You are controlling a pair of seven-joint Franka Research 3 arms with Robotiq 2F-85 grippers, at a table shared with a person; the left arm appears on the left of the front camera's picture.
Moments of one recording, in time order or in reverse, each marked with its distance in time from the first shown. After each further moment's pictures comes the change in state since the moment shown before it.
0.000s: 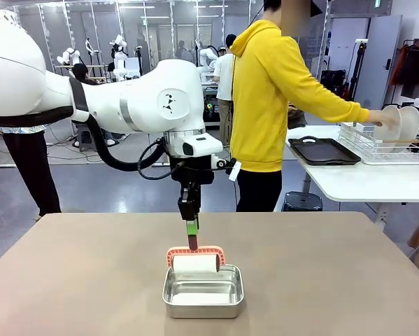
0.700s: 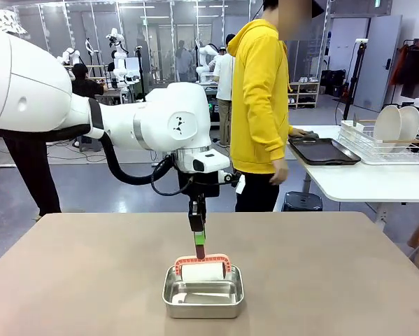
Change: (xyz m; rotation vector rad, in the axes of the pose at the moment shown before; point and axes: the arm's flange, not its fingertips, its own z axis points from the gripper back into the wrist) left arm 0.001 0.027 -0.042 0.009 -0.009 0.063; right arm 0.000 0.000 0.000 0.000 0.000 0.000
